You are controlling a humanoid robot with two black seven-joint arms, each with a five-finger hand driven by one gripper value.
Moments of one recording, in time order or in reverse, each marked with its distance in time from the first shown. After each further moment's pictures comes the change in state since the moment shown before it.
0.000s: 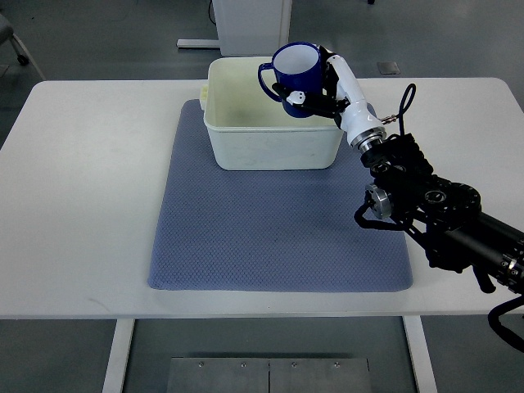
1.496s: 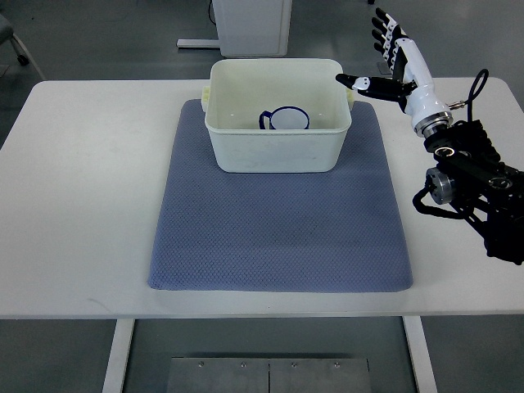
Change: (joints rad) left arm 0.000 0.000 0.000 0.000 0.000 0.000 0.000; right arm -0.019 -0.217 0.015 0.036 0.043 0.027 0.000
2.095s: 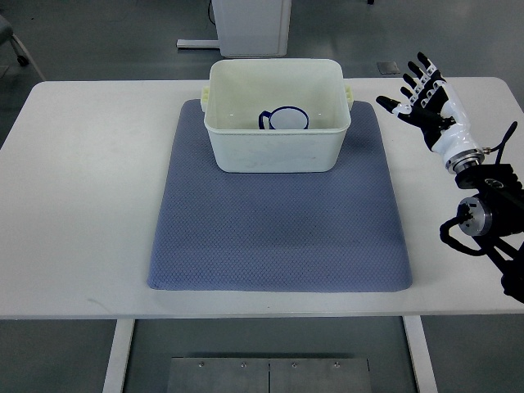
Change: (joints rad) left arm 0.000 0.000 0.000 0.000 0.000 0.000 0.000; right arm -0.276 -0.065 0.377 0.180 -0.003 0.160 -0.164
